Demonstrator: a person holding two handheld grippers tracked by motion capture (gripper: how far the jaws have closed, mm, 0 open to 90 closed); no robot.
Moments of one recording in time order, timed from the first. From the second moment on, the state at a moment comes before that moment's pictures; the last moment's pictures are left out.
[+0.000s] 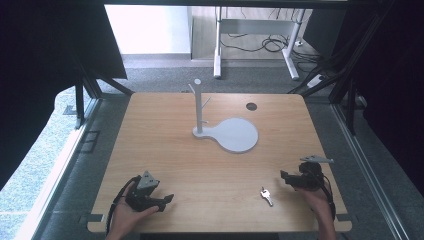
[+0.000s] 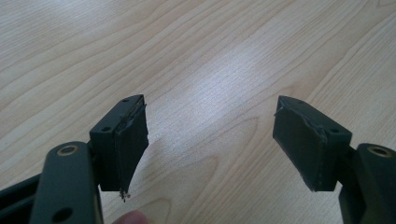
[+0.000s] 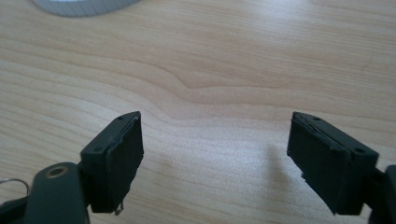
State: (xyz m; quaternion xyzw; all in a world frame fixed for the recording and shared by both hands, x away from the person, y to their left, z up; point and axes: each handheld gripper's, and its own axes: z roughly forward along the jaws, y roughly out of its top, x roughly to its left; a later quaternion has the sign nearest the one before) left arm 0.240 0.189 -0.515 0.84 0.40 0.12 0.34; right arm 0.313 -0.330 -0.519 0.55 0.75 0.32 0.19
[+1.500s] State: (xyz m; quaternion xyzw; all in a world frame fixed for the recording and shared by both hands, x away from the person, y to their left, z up) left arm 0.240 0.193 -0.512 0.83 0.41 0.13 0.35; right arm 0.307 -0.325 -0.507 0.52 0.77 0.33 0.16
